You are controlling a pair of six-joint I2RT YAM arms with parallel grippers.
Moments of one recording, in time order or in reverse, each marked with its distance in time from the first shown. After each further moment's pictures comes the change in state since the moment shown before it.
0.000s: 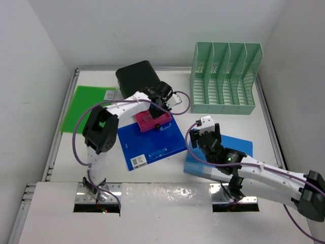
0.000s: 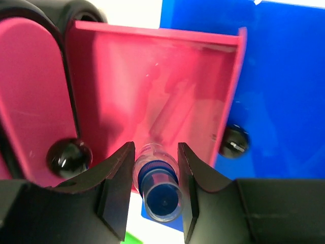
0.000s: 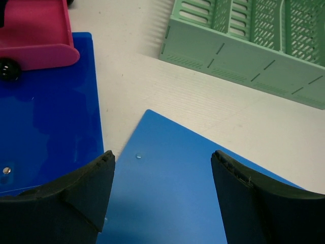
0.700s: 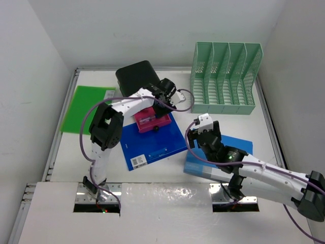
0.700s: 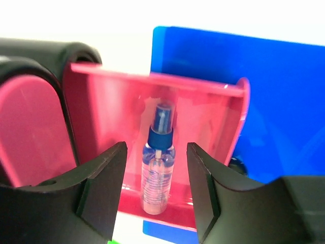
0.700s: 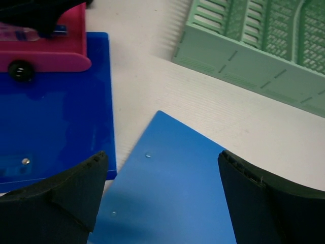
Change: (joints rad) left arm -0.004 0.120 0.132 -0.041 0.042 0.023; right arm 0.000 -0.011 0.049 -0.064 -0.036 -0.013
